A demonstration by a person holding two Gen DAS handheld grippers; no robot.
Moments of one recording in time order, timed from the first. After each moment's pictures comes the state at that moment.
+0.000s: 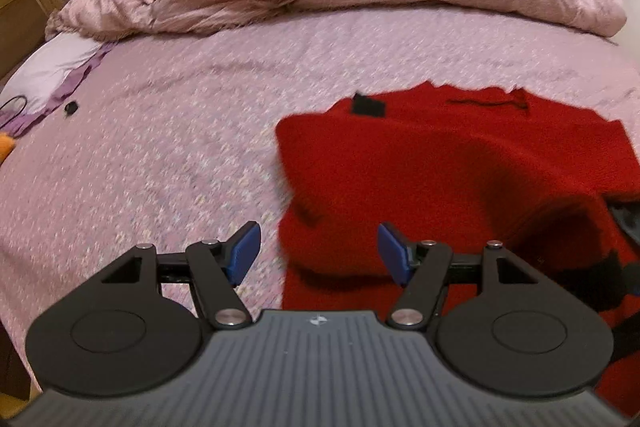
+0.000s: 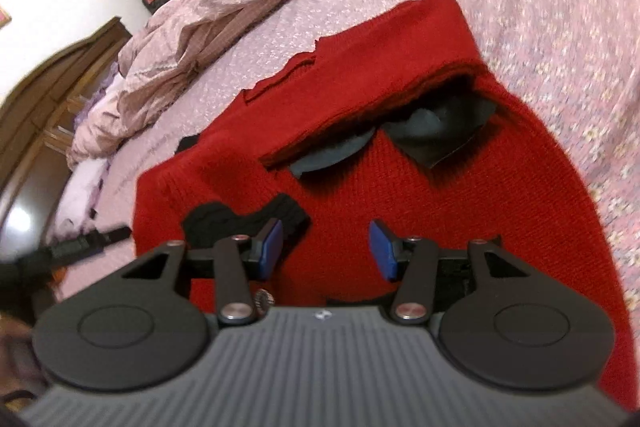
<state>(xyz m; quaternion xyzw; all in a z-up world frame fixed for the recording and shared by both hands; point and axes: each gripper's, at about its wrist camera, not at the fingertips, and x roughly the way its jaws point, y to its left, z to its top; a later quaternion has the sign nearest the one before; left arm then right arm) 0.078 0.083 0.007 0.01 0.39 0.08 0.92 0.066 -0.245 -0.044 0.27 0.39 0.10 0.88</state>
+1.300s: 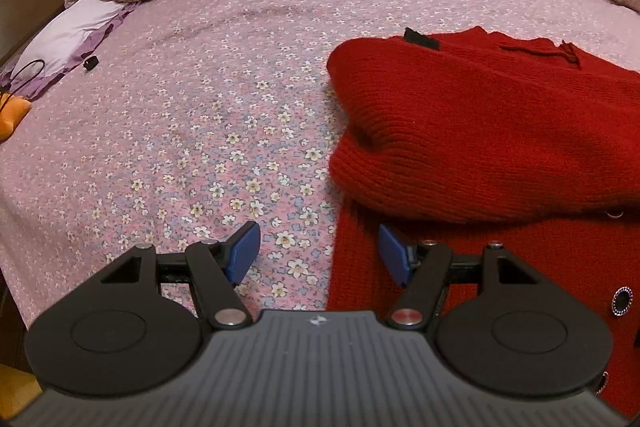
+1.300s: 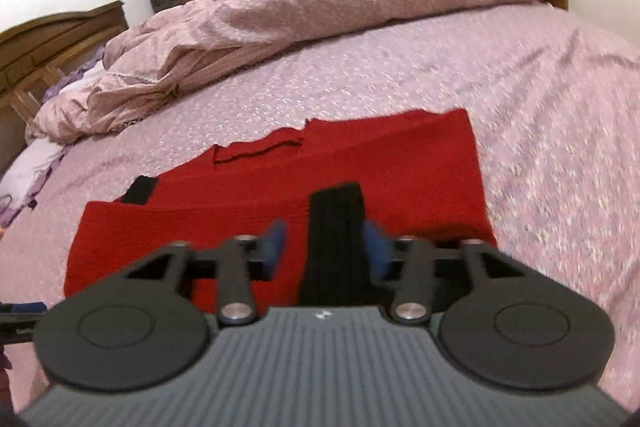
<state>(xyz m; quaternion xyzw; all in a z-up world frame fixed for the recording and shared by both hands) 0.077 0.108 -0.037 0.02 0.43 0.12 0.89 0.119 -0.238 -0.022 0.12 0.31 0.06 0.94</state>
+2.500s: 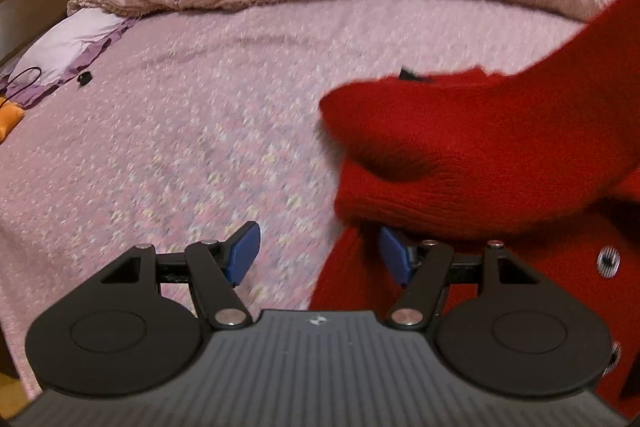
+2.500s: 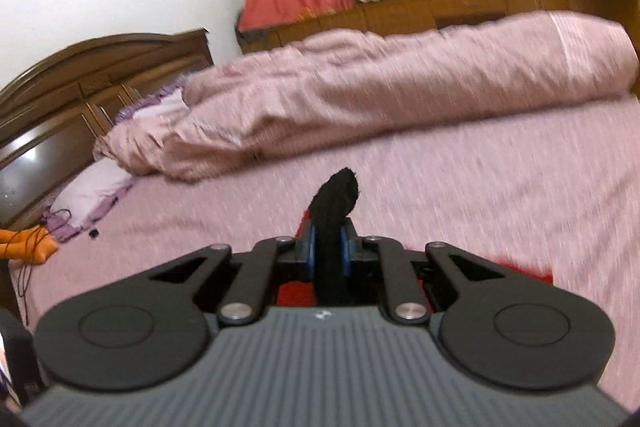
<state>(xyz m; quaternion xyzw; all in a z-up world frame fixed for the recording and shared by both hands) 0.101 0.104 -0.034 -0.01 0.38 0.13 0.91 0.176 -0.206 0.079 0.08 0.22 0.19 0.95</state>
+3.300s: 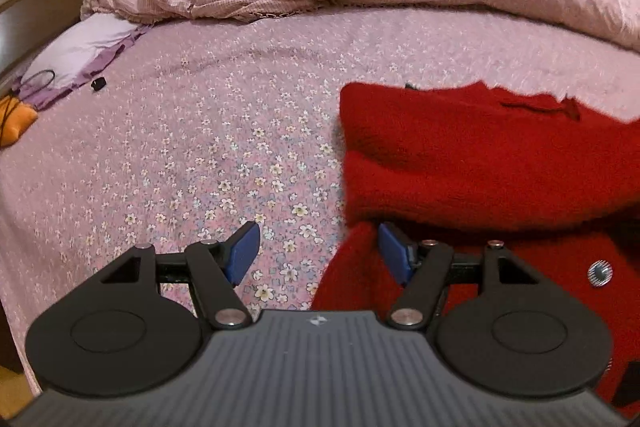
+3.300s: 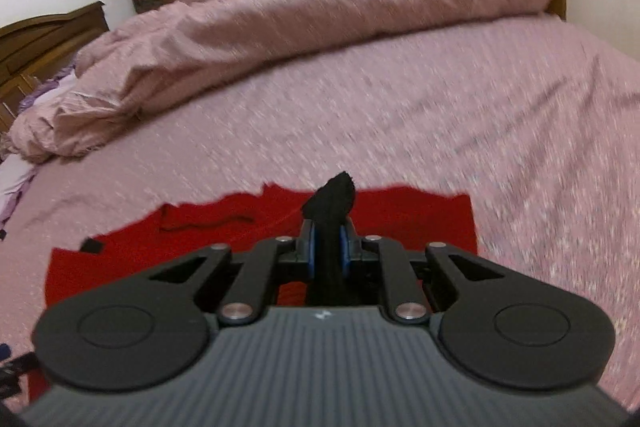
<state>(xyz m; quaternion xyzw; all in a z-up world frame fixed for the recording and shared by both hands) 0.091 0.100 -0.021 -0.01 0.38 0.14 0.92 0.226 -0.262 -0.016 0.11 0.32 0.05 0.94</state>
